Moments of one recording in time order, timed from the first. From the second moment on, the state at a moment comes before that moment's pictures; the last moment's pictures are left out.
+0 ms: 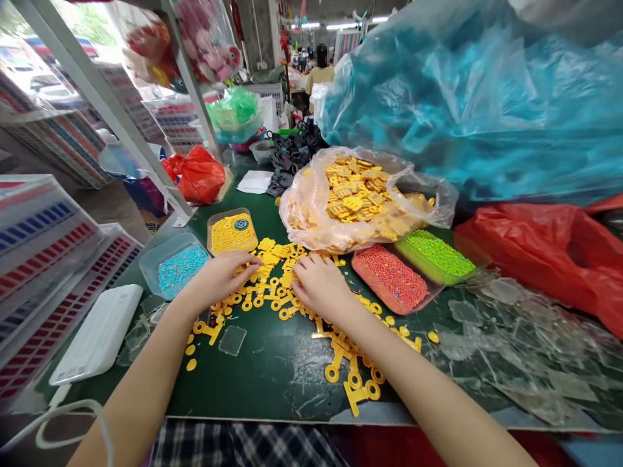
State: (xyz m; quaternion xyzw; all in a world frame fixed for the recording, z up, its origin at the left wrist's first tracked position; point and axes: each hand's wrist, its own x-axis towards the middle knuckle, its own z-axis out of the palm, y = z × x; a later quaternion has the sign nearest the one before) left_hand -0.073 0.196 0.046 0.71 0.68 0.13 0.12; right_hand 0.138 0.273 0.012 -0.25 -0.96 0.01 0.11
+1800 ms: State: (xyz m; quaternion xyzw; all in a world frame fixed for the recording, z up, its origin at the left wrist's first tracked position) left_hand -0.052 0.190 0.037 0.63 0.63 0.18 0.43; right_hand 0.146 0.233 -0.009 -0.21 -0.97 0.04 0.14
